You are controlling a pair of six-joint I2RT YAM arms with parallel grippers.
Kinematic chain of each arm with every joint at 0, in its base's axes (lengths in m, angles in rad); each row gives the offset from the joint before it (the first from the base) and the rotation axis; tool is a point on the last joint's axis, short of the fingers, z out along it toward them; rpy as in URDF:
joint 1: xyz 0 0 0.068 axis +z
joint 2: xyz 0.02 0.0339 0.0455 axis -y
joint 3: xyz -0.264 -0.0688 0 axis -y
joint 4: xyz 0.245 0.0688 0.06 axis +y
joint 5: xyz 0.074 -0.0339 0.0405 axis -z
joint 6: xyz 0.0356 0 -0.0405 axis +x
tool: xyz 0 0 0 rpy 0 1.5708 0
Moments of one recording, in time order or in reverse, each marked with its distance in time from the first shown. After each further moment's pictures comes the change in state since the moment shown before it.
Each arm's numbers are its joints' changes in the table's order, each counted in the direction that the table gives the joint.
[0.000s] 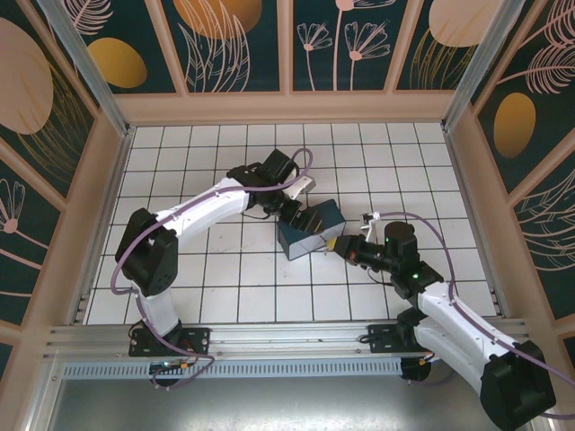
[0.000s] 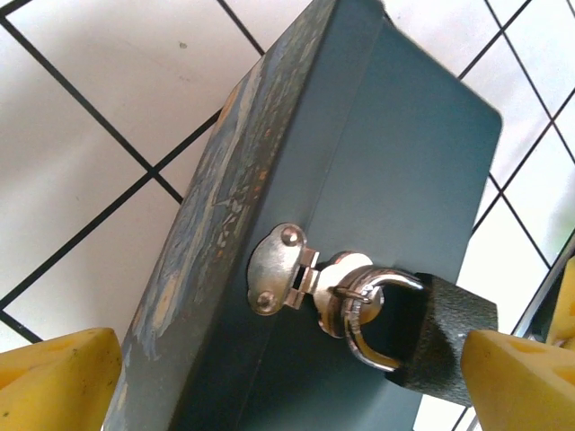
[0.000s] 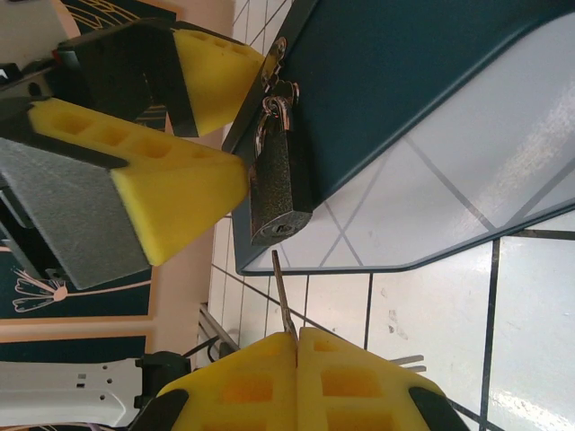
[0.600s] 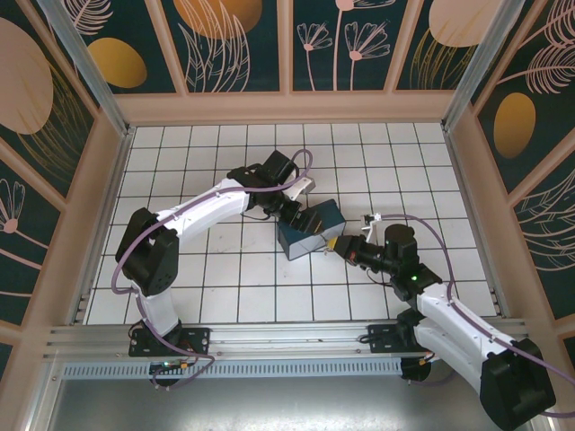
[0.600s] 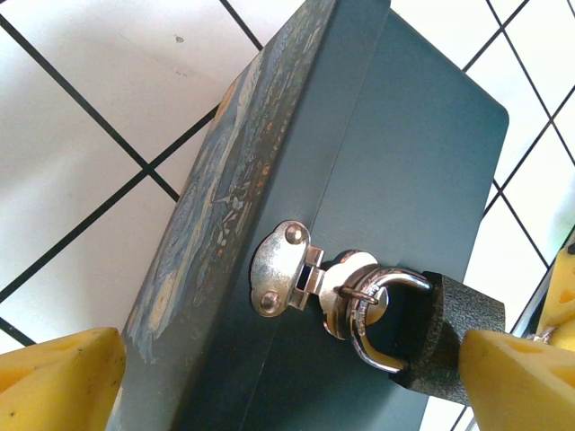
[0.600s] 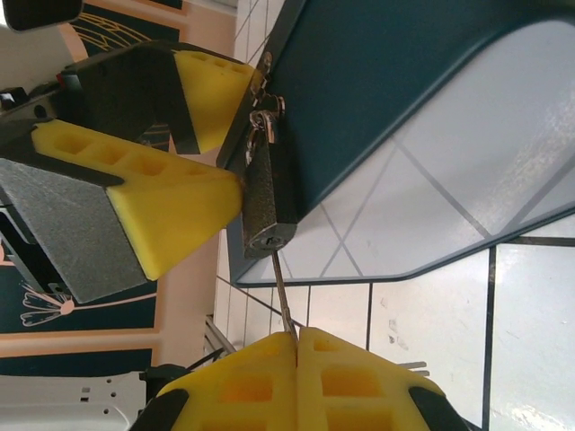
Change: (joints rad) left arm 0.000 -0.002 -0.011 -0.013 0.013 -0.004; right arm -0.001 -0.008 -0.035 -0.076 0.021 0.042
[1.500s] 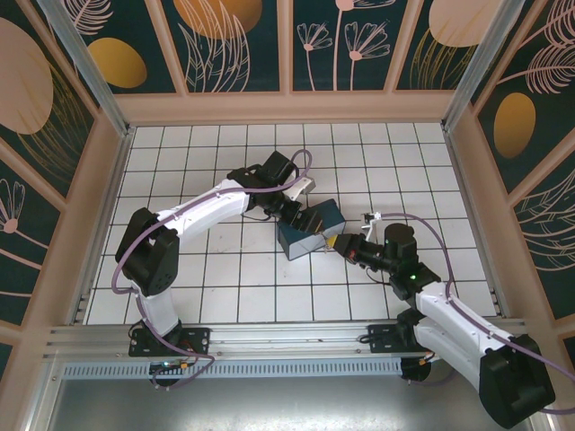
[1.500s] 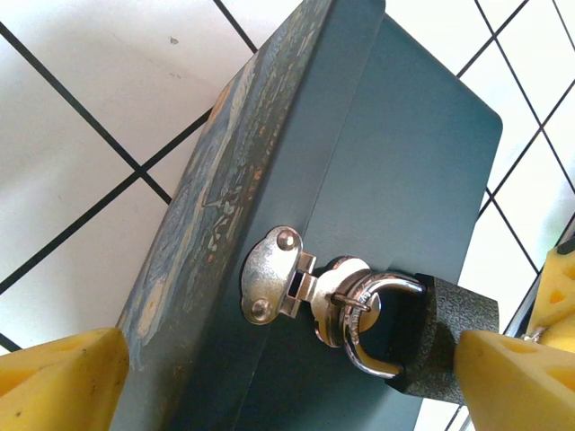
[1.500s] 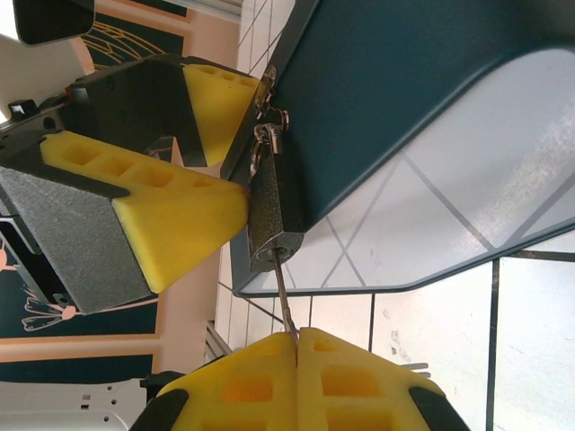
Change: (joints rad) left arm 0.000 0.000 -0.013 -0.025 0.012 -0.023; right arm -0.002 -0.030 -0.002 -0.043 0.006 0.006
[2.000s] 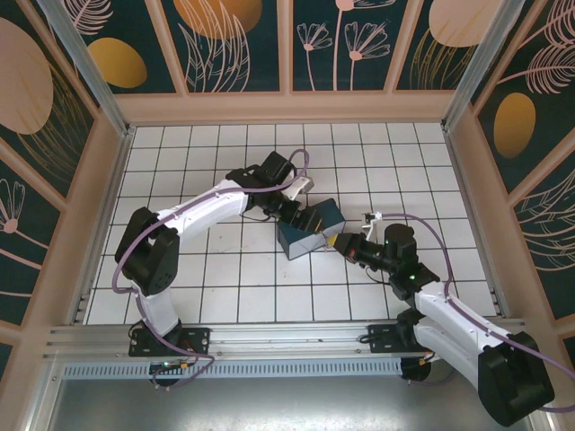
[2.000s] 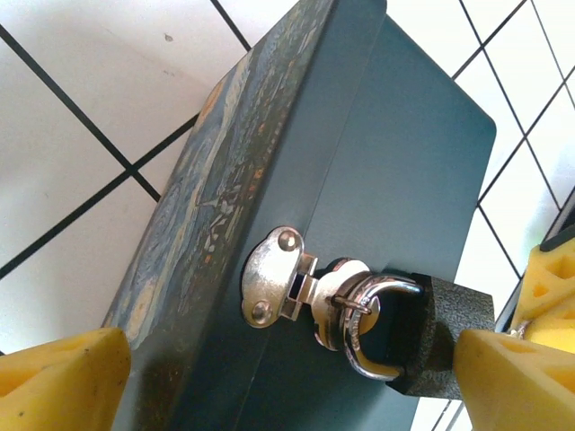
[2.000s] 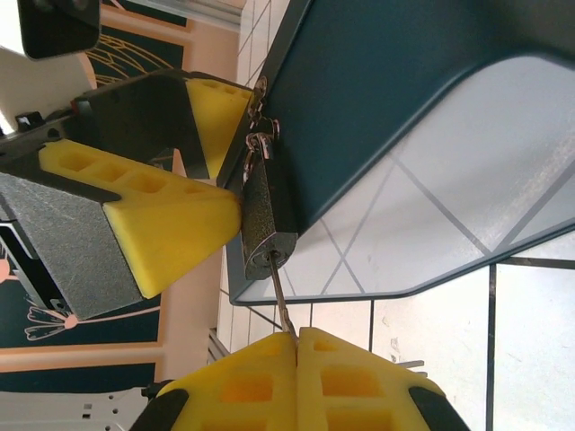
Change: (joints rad) left arm 0.017 0.002 -0.025 -0.032 0.045 -0.034; right arm -0.007 -0.010 -0.015 -0.040 0.014 0.023
